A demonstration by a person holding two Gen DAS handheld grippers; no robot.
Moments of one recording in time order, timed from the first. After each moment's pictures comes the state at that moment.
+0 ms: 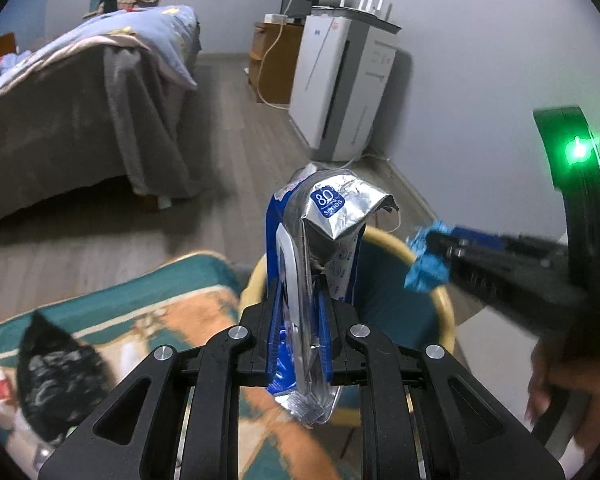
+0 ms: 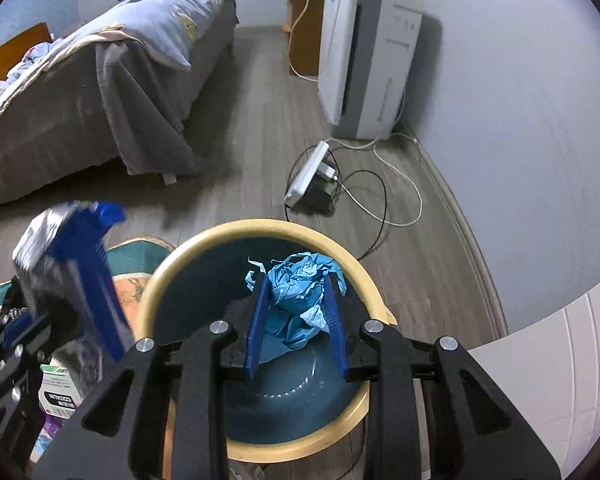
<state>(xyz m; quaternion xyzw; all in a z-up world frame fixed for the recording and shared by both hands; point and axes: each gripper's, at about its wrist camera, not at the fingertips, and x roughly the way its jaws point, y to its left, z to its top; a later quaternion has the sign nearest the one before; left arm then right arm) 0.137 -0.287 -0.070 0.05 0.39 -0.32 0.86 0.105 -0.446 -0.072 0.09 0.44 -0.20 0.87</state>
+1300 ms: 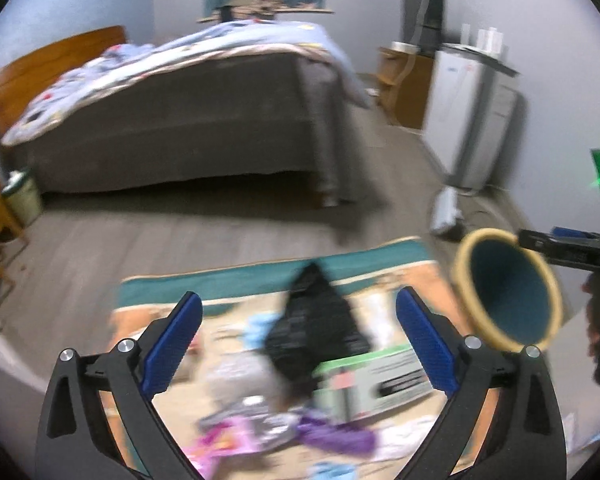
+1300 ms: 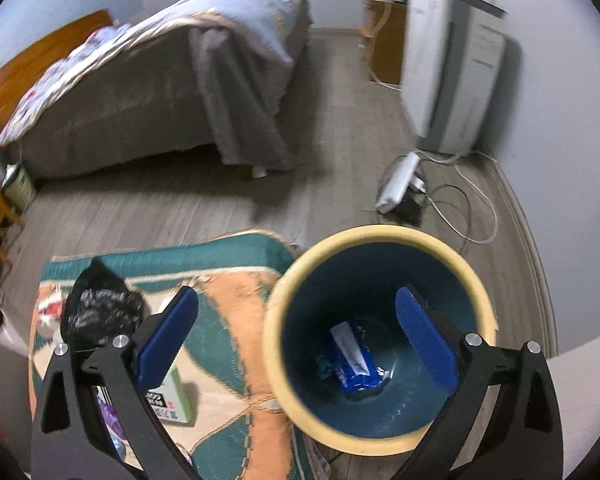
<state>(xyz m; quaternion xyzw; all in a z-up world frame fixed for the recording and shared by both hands) 0.126 -0.040 -0.031 0.05 0.37 -0.11 0.92 0.138 -0.329 -0.064 0.07 0.44 -0.06 0.89</state>
